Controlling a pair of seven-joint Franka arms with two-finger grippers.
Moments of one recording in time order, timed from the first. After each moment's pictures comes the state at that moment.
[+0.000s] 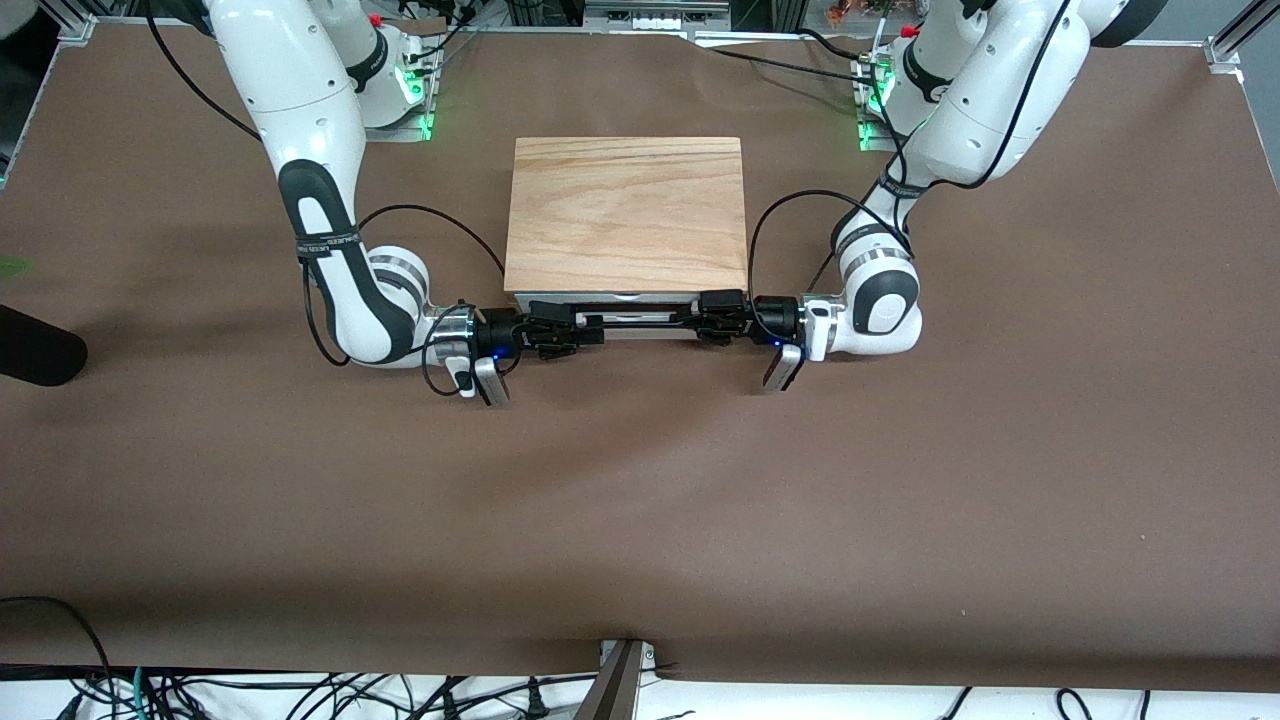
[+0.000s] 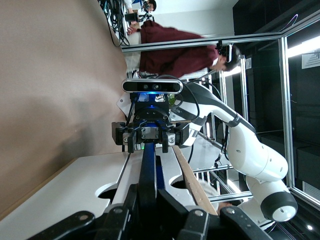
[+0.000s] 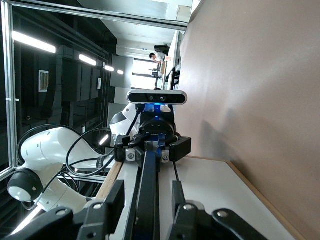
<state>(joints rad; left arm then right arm) -0.23 0.72 -0.14 -1.97 -1.87 1.74 1.28 0.45 0.72 -0.11 -1.87 1.84 1.70 -1.15</state>
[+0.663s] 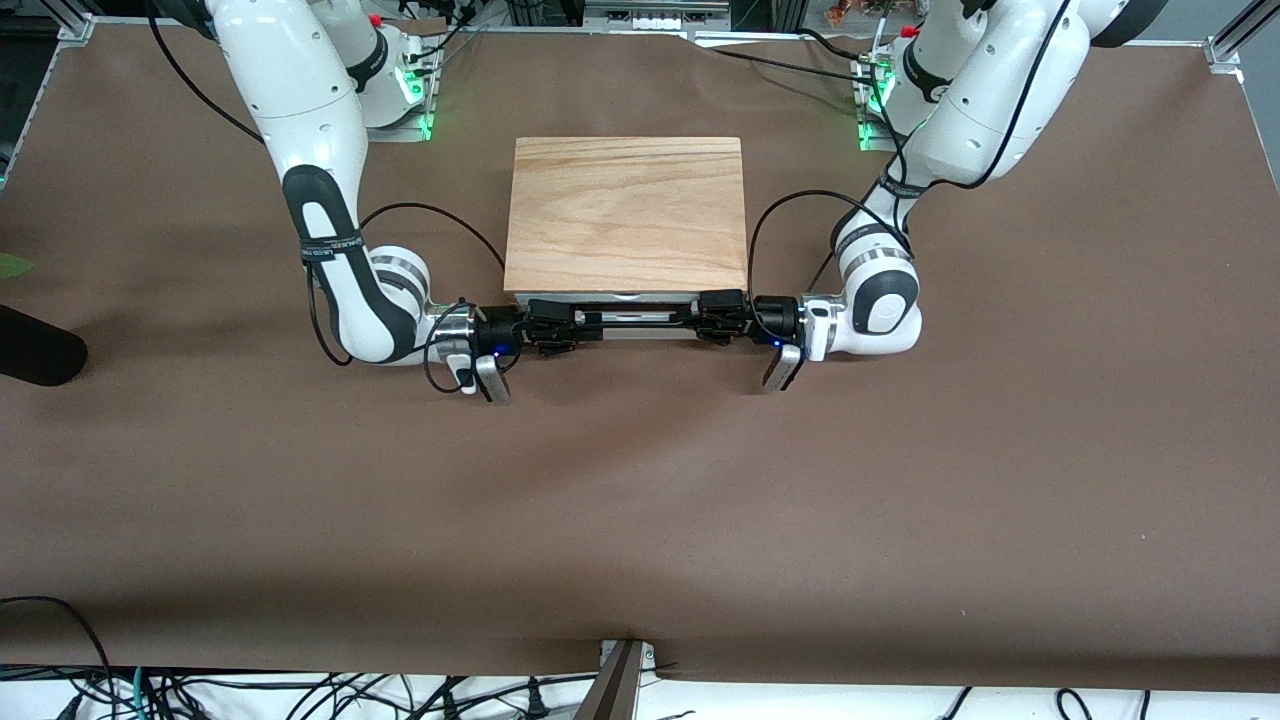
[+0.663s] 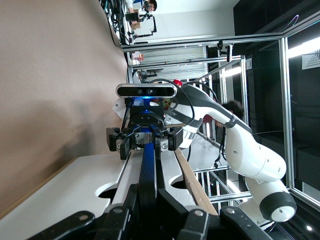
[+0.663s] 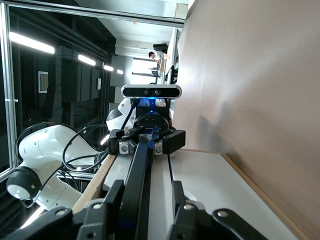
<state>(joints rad) -0.23 0.72 -0.14 -1.97 -1.87 1.74 1.28 0.45 0.73 -0.11 -1.89 1.84 1.69 -1.16</state>
